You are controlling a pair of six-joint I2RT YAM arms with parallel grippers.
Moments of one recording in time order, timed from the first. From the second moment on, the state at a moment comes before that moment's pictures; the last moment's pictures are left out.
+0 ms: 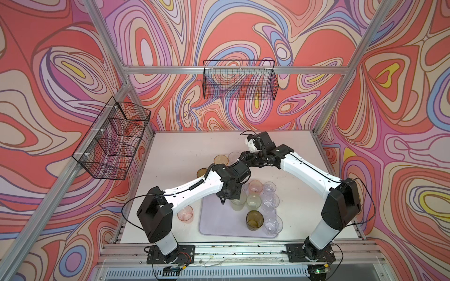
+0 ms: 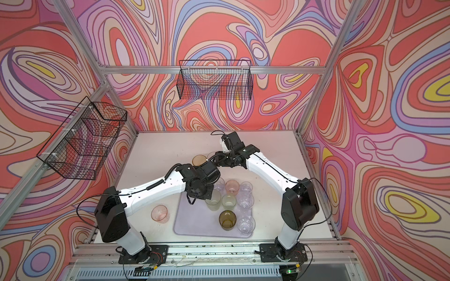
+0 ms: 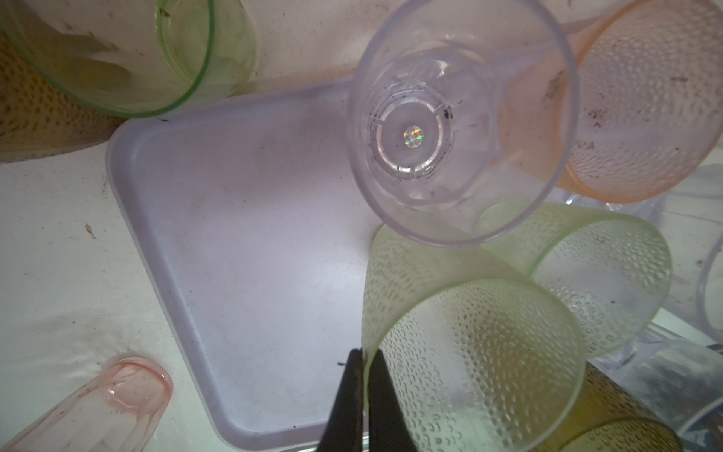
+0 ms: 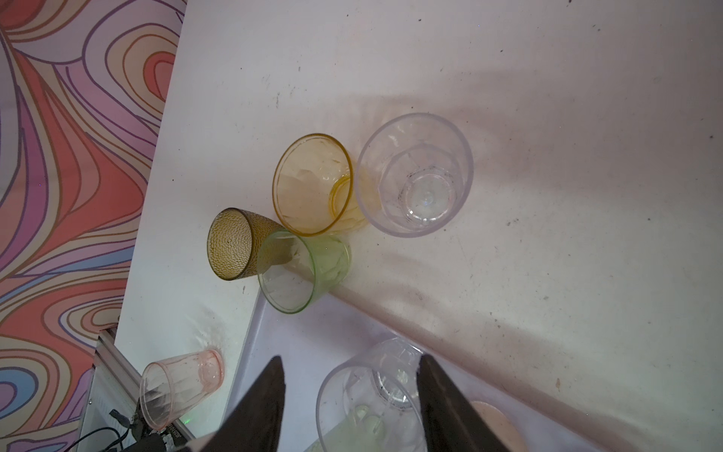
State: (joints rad) left arm -0.90 1.67 1.37 -1.07 -0.08 -0.71; right arm 0.56 1.71 1.49 -0.64 -0.23 0.45
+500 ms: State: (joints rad) left arm -0.90 1.66 1.44 -1.14 -0.12 -0.70; right arm 0.56 1.71 1.49 -0.64 -0.24 0.45
